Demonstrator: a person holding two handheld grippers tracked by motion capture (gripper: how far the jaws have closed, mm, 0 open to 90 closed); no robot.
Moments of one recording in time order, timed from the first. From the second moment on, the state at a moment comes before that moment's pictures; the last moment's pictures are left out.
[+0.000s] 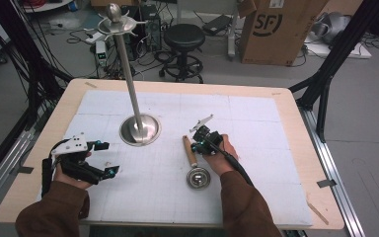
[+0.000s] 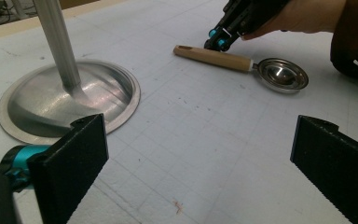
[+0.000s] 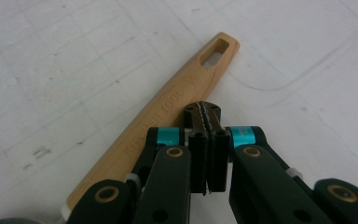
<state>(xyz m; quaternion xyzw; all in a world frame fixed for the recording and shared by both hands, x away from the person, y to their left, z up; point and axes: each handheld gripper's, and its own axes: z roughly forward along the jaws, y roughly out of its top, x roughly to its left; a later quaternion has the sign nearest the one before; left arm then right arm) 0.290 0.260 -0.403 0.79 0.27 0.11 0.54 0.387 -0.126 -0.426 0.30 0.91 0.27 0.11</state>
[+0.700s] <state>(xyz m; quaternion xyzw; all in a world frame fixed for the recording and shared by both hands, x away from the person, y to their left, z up) 0.290 0.260 -0.403 0.80 0.26 0.11 0.53 0.377 -0.116 -0.421 0.27 0.92 0.28 0.09</state>
